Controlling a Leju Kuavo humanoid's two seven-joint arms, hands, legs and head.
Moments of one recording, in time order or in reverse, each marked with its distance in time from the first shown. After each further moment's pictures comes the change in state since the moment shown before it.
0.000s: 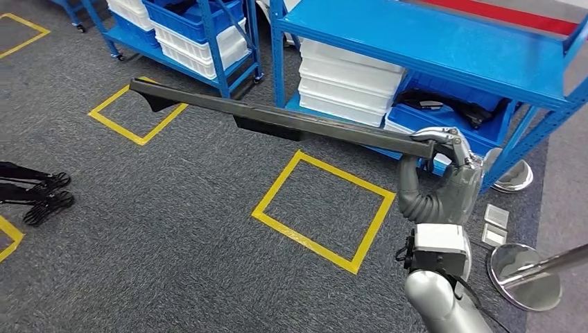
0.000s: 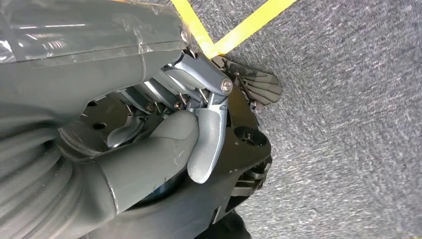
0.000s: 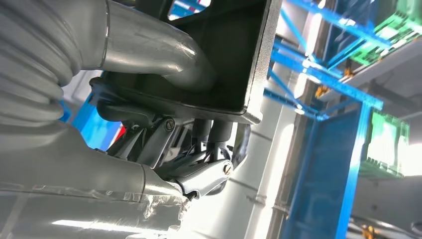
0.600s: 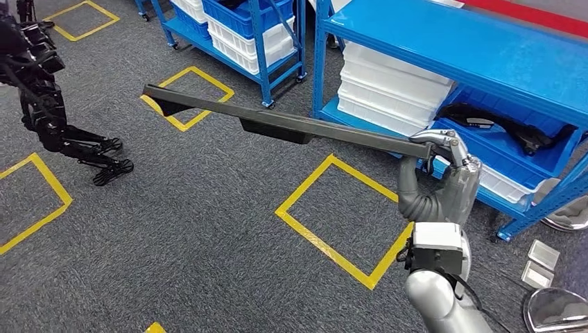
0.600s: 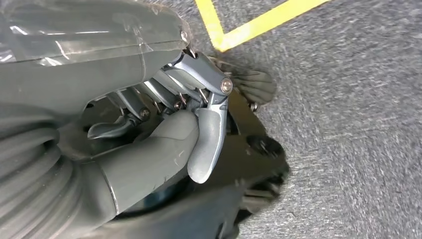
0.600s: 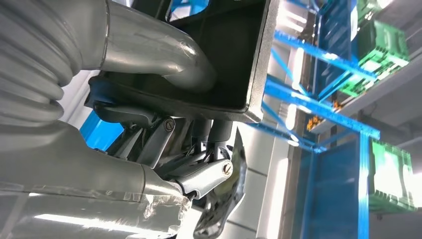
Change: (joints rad) left arm -0.010 0.000 -0.001 -0.003 -0.020 0.011 0.006; right arm 0.034 0.001 -0.027 -0.003 -0.002 0.000 -0.006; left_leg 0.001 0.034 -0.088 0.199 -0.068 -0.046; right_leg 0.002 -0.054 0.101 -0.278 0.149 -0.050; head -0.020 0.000
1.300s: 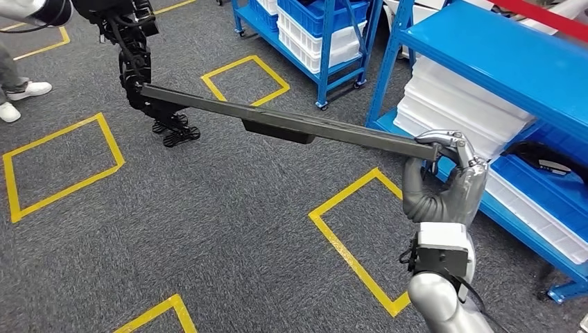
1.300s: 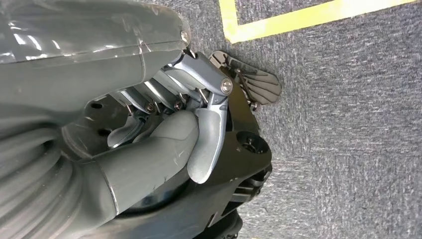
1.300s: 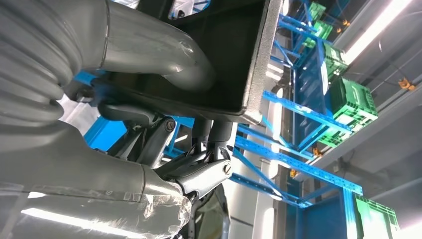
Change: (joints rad) left arm 0.004 -0.002 0.000 0.000 0.010 -0.002 -0.006; right arm 0.001 0.000 -0.002 -0.007 0.014 -0.001 0.021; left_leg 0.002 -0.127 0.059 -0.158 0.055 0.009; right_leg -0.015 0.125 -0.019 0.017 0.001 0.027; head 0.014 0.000
